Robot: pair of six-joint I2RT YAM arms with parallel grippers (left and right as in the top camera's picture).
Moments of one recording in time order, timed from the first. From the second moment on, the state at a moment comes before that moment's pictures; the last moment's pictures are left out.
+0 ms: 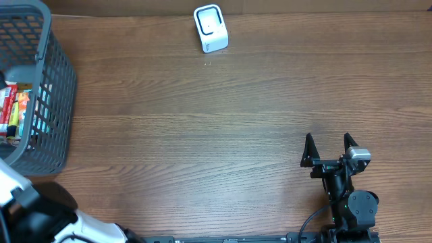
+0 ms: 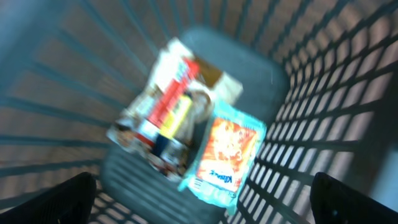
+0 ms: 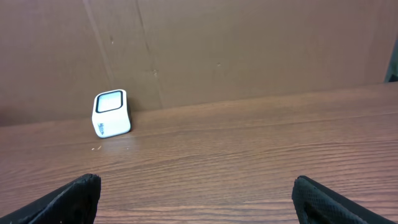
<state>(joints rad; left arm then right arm) 0.73 1.86 2.14 -1.28 0.11 0.16 0.05 0.01 0.02 -0.03 -0.01 0.15</state>
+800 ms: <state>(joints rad) 0.73 2.03 2.09 -1.29 0.21 0.29 0.05 0.01 0.02 -0.03 0.00 0.15</state>
